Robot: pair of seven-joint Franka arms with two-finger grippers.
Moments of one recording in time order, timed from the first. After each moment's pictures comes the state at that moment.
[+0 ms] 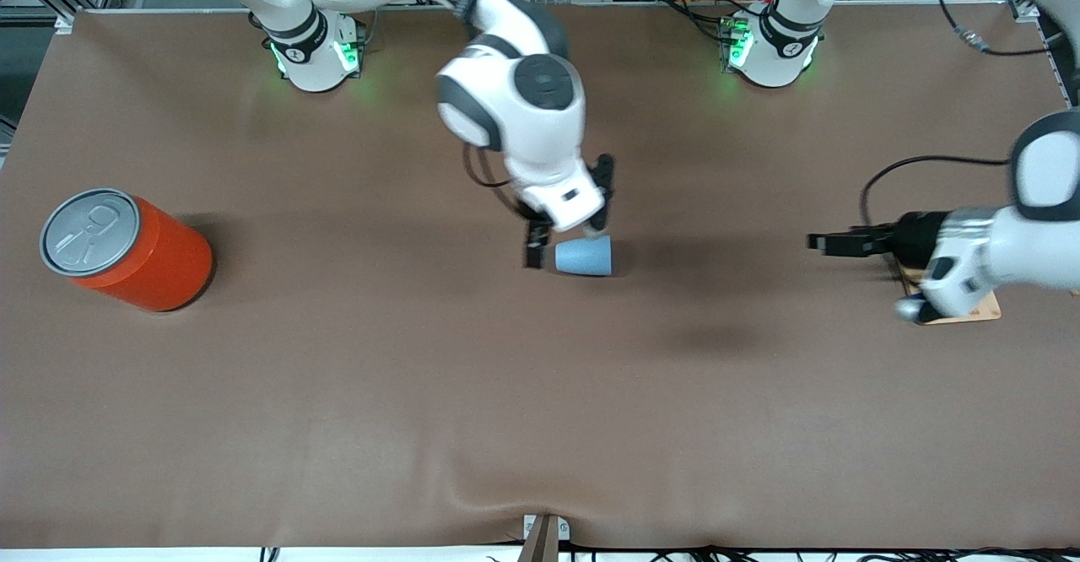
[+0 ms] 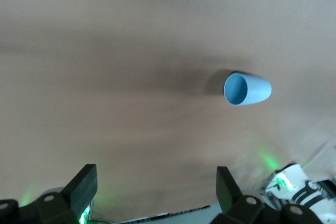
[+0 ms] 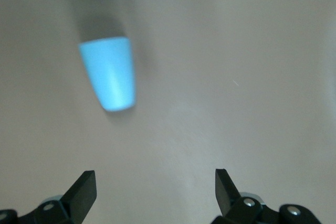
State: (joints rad) left arm 0.10 0.40 -0.14 -1.54 -0.39 1.49 -0.16; right arm 0.56 0.65 0.28 -1.19 -0.26 1.86 -0.50
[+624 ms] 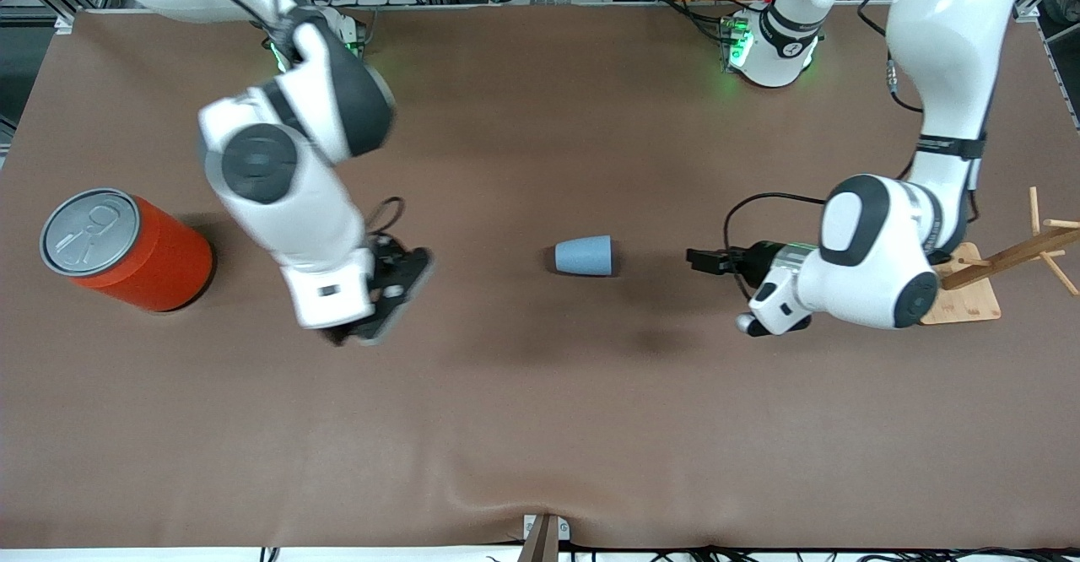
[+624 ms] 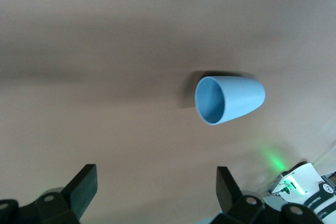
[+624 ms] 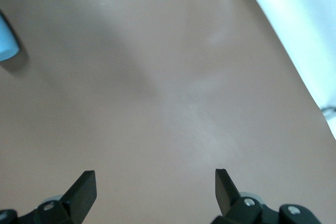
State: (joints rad) left arm -0.12 0.52 -0.16 -1.63 -0.47 1.76 -0.17; right arm 0.16 0.53 0.33 -1.18 -0.22 1.77 -0.50
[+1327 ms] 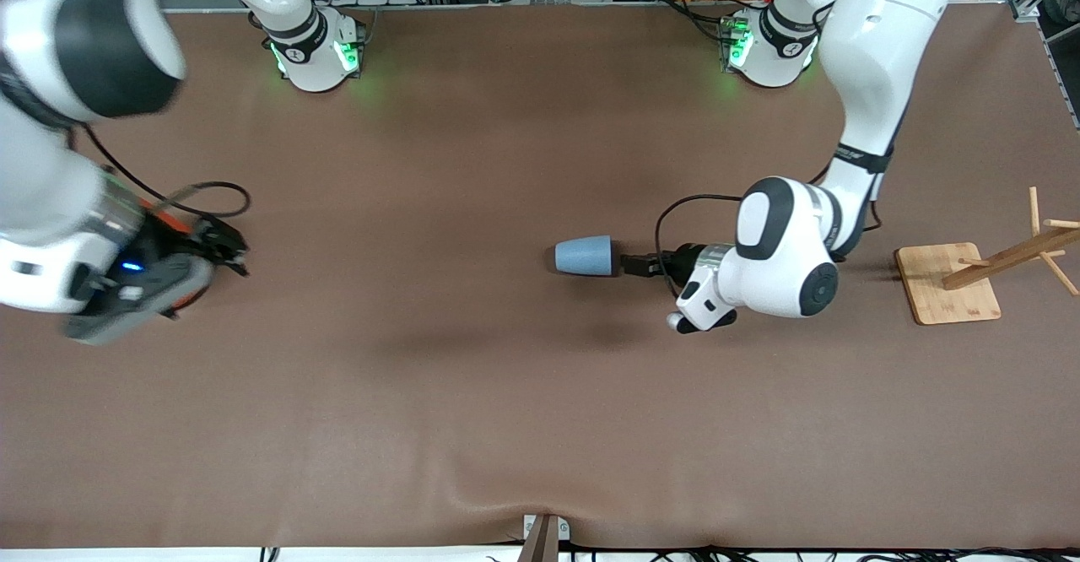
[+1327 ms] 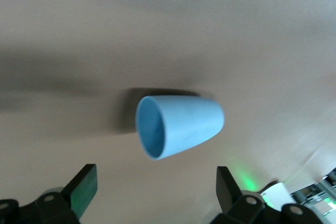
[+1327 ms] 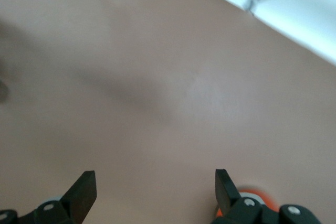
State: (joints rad) left arm -0.25 0.61 -0.16 -1.65 -0.62 1.98 -0.24; right arm -0.03 0.35 0.22 -1.17 -0.05 1.57 -0.26
